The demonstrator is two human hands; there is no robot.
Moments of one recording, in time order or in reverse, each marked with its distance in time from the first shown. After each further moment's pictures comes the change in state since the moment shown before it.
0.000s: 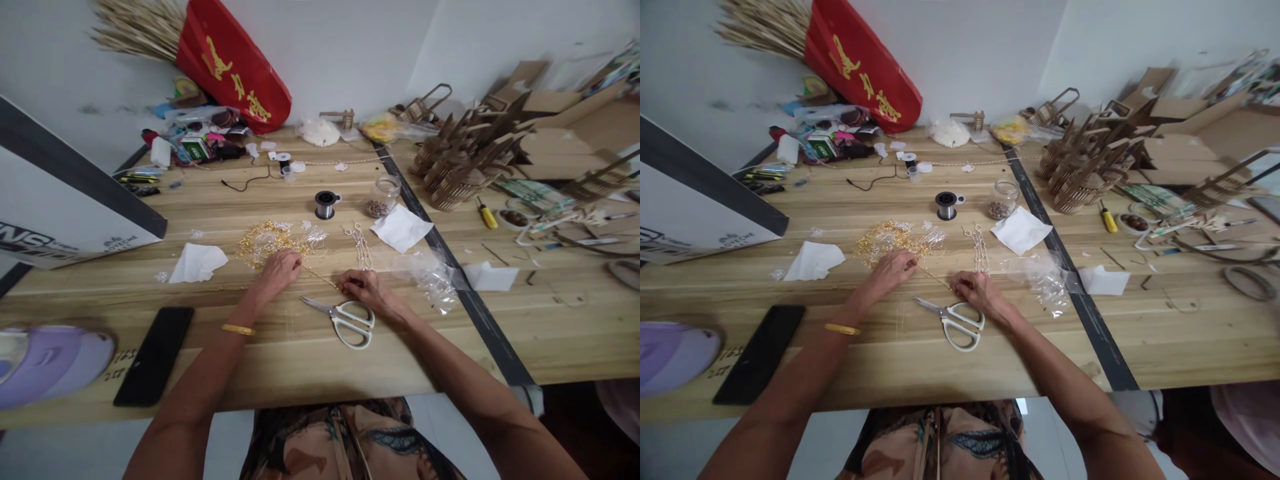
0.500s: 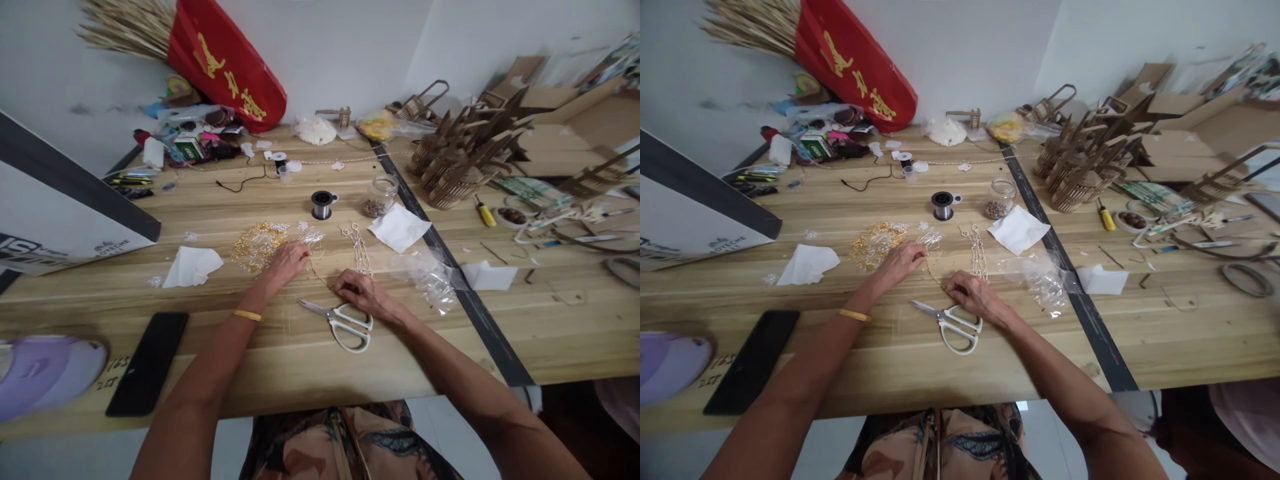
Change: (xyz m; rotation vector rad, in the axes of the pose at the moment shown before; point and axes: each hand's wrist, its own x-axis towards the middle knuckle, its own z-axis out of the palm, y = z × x) left_hand 0.036 0.002 0.012 -0.054 0.023 0.060; right_hand -0.001 -0.004 -0.001 -0.003 -0.021 -0.154
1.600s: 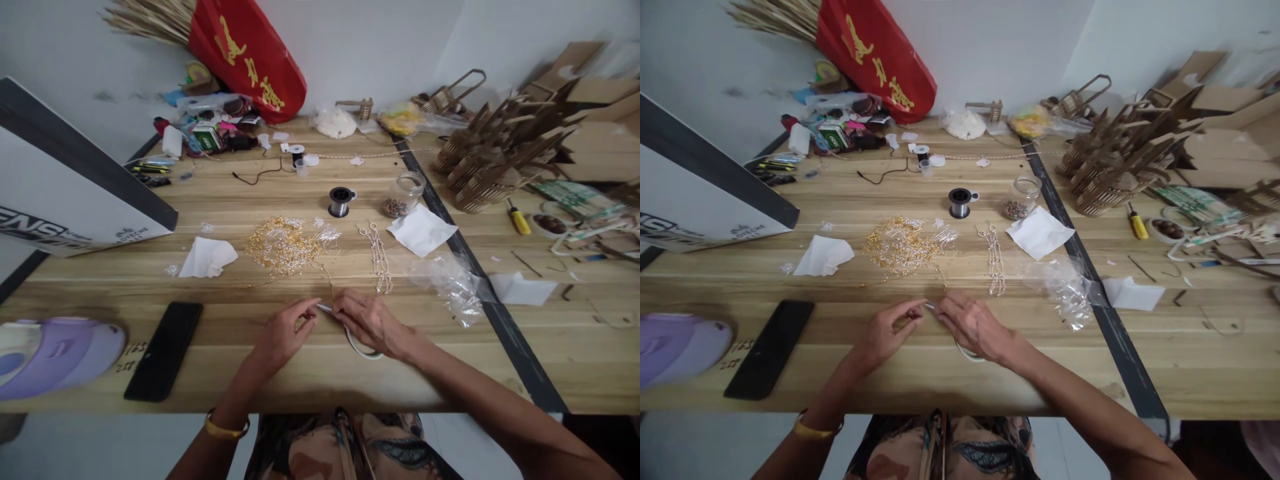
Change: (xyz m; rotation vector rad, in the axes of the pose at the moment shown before) left_hand -0.127 0.066 -0.022 -0.606 0.069 -0.281; right_hand -0.007 -0.057 0.021 -0.264 -0.119 -0.288
